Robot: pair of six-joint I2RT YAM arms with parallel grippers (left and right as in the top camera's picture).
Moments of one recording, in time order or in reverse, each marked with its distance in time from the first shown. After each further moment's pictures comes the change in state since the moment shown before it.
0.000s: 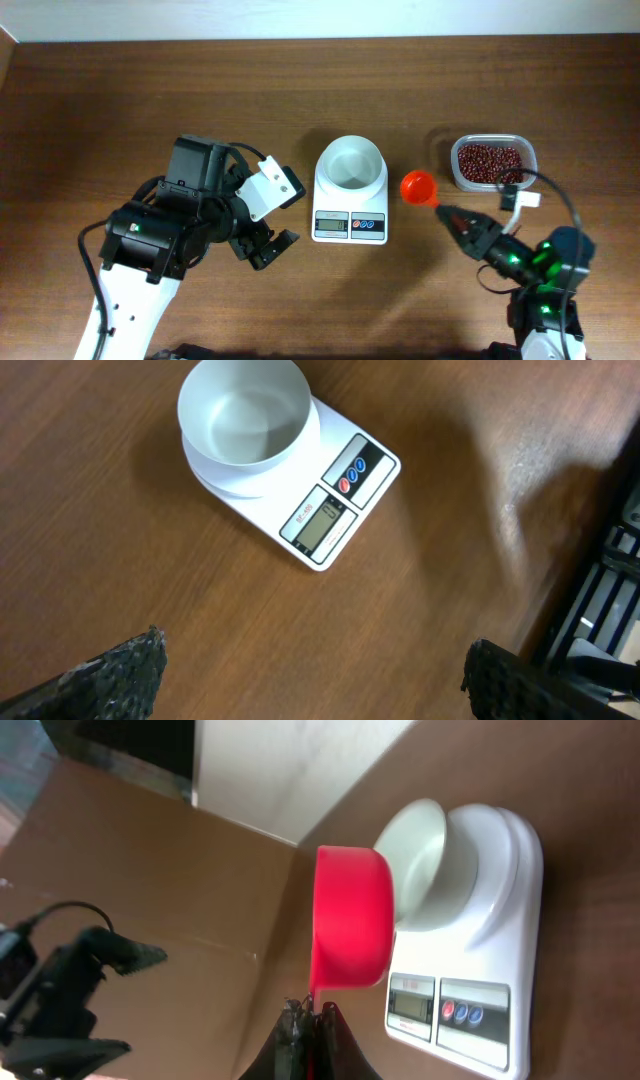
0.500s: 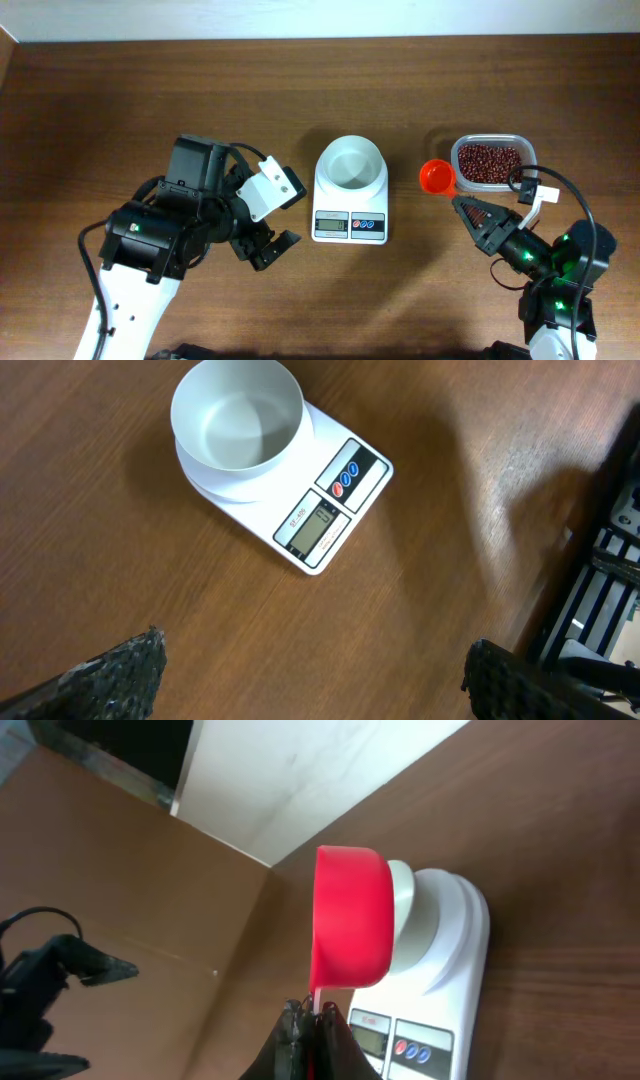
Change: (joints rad) left arm 0.000 0.000 0.000 0.000 0.019 0.000; right arm -0.084 0.000 0.077 -0.126 0.000 -0.203
